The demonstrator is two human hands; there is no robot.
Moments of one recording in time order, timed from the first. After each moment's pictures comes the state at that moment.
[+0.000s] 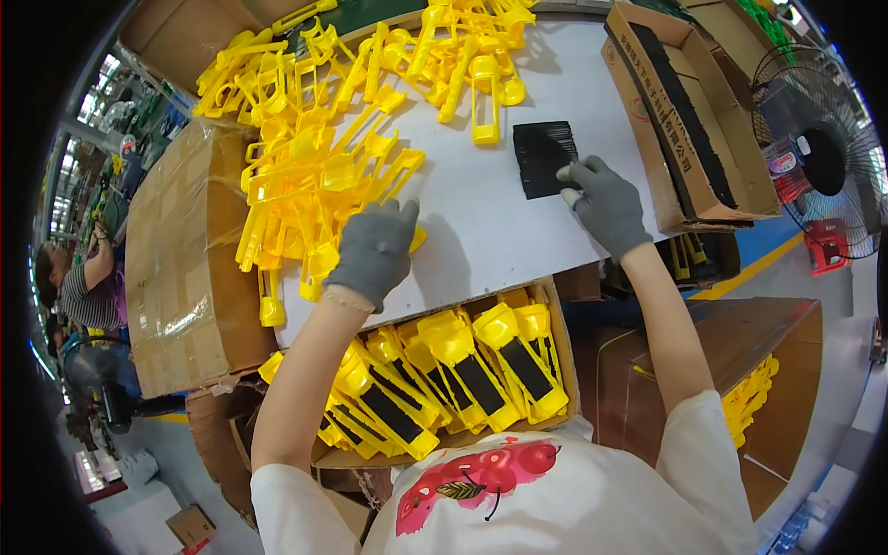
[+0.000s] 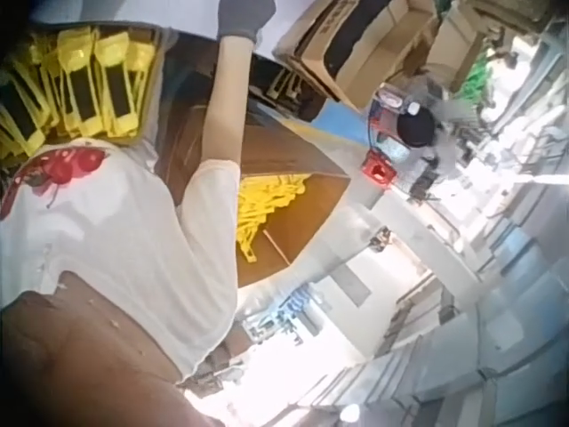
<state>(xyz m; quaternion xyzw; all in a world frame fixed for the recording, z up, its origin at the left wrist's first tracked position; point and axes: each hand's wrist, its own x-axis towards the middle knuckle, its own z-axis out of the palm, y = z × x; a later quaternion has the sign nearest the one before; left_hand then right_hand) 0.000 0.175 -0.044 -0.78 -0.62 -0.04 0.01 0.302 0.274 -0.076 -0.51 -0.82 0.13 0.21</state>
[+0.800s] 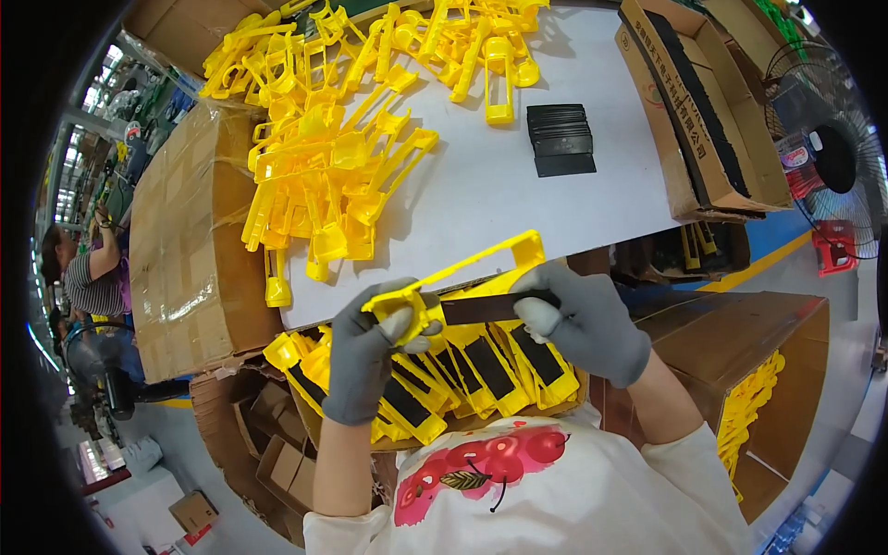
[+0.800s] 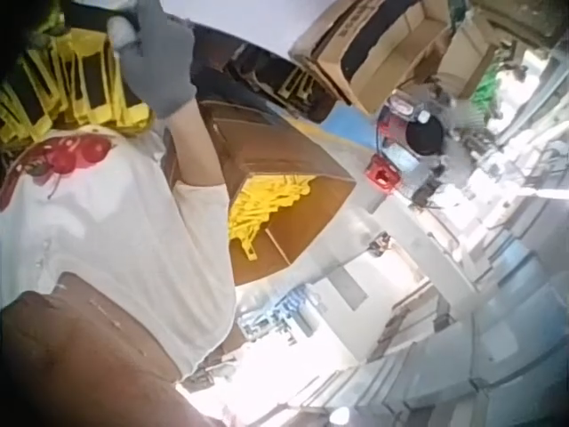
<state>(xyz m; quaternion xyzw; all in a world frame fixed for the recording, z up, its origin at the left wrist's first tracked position) 0.019 0.044 -0.010 -0.23 -0.53 -0.54 -0.61 0.259 0.136 -0.001 -0.35 -0.78 0.47 0.24</state>
